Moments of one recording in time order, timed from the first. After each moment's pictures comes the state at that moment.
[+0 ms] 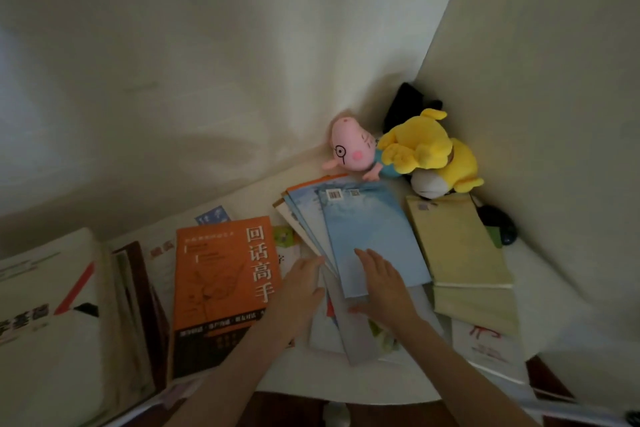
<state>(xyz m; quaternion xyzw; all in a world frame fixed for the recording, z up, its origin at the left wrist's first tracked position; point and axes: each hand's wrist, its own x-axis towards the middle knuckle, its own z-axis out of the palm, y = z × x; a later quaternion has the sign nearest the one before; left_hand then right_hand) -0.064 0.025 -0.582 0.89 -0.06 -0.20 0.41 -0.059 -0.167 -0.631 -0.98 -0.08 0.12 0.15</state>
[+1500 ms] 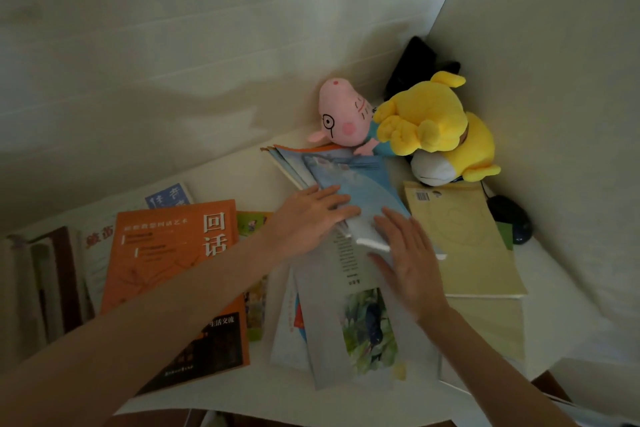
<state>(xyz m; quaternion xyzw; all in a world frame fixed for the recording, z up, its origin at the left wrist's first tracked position) 0.071 -0.024 -0.614 0.89 -0.43 0.14 0.12 -0.001 -0.241 -0.642 -0.95 -0.19 -0.18 0.17</state>
